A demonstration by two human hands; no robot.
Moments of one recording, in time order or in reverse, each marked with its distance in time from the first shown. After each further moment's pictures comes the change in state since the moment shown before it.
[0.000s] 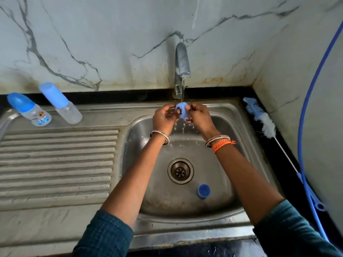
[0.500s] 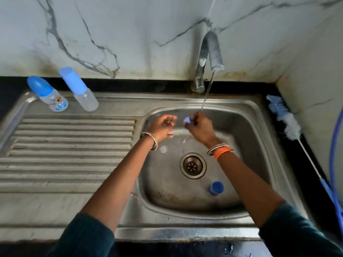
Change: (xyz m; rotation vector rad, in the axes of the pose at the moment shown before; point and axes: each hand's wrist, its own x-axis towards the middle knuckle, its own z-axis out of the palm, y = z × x) left_hand -0.014 -0.019 -0.081 0.168 -0.192 -0.302; right_hand 0.000 0.059 0.044 -0.450 -0.030 -0.005
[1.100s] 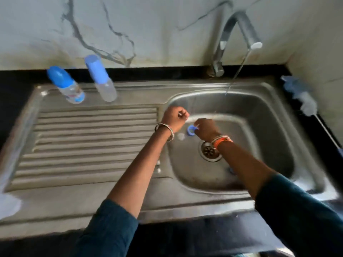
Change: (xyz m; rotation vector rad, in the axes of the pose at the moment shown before) left_hand -0.010 -0.027 -0.048 0.331 -0.050 0.208; right_hand -0.025 0.012 0.074 -0.519 -0.136 0.153
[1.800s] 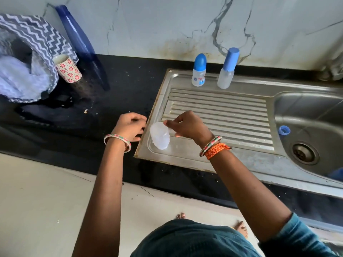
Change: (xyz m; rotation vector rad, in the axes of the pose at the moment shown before) left_hand -0.314 -0.133 -0.370 -0.133 0.460 -0.460; right_hand -0.240 -0.390 0.129 0.300 -0.214 -0.338
